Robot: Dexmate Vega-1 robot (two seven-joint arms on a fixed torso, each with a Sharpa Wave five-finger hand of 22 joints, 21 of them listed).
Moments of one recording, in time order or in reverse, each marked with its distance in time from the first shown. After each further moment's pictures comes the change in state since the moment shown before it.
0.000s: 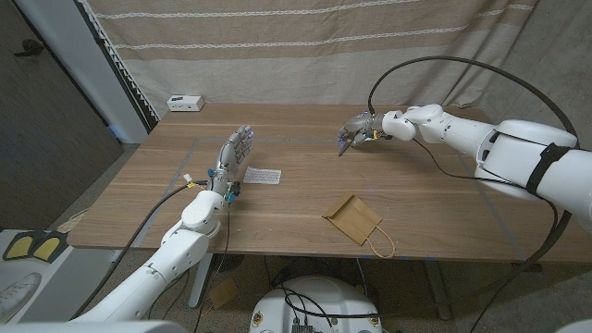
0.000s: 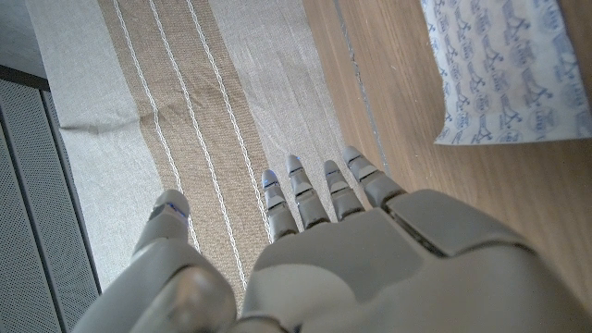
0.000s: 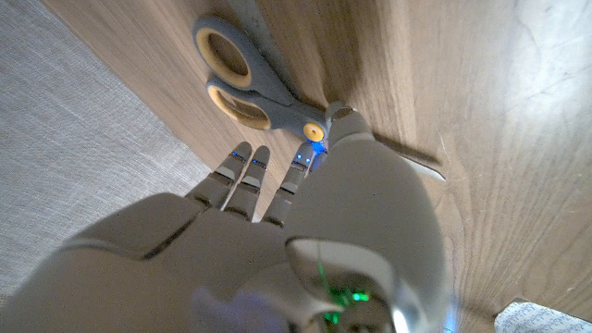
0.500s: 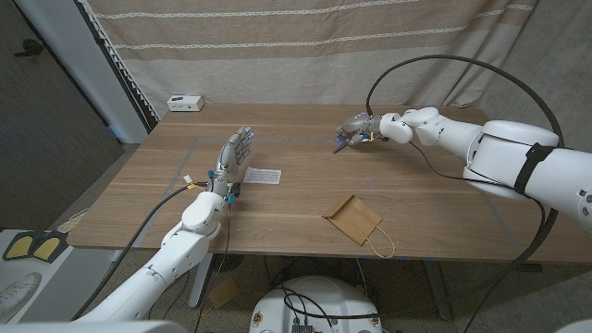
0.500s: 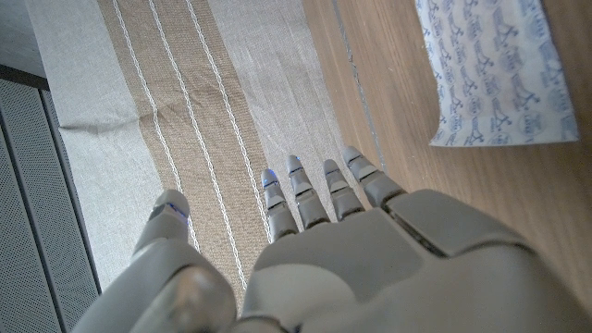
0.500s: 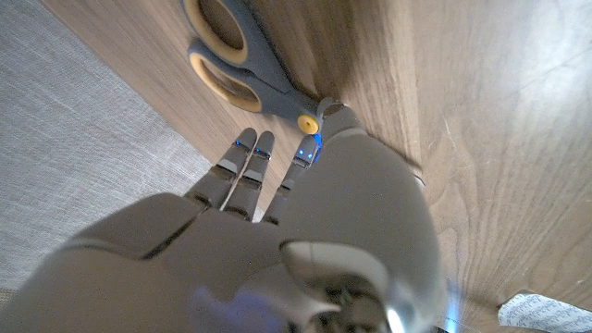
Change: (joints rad) left arm 0.010 0.000 0.000 -0.006 0.001 -0.004 0.005; left_hand 0.000 0.000 -0.004 0.004 0.000 0.003 -0.003 0.000 0.000 0.004 0.004 0.000 0.000 0.004 -0.004 0.000 0.000 0.000 0.000 0.000 0.000; right arm 0.006 0.060 -0.046 0.113 0.043 0.012 -0.061; right_hand 0.063 -0.004 0.014 -0.006 -0.048 -0.006 -0.013 0.208 0.187 0.045 -0.002 0.081 0.150 0.103 -0.002 0.097 0.115 0.107 -0.003 0.085 0.042
